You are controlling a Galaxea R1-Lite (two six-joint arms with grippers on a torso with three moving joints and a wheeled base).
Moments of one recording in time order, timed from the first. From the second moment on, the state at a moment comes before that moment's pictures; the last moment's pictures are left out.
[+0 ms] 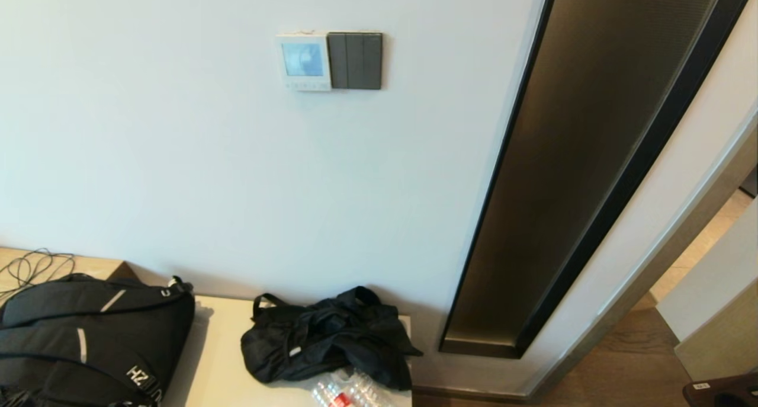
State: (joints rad) left arm -0.05 0.36 -0.04 -0.21 0.11 -0.05; right arm -0.02 0.00 0.00 -0.02 0.02 -0.02
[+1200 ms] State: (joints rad) left arm 0.01 0.03 -0.01 0.01 0.00 0.03; right arm -0.02 0.00 0.00 -0.02 0.02 -0.02
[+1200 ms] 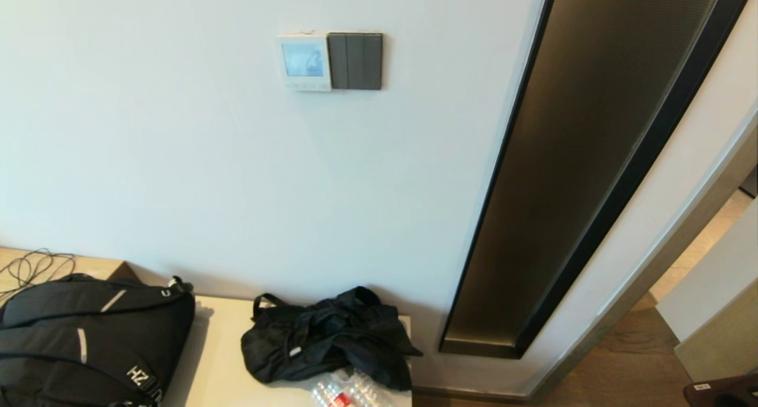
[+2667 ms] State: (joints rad) left arm 0.00 0.00 0.00 0.00 0.00 -0.01; right arm -0.02 0.00 0.00 -0.02 0.02 -0.02
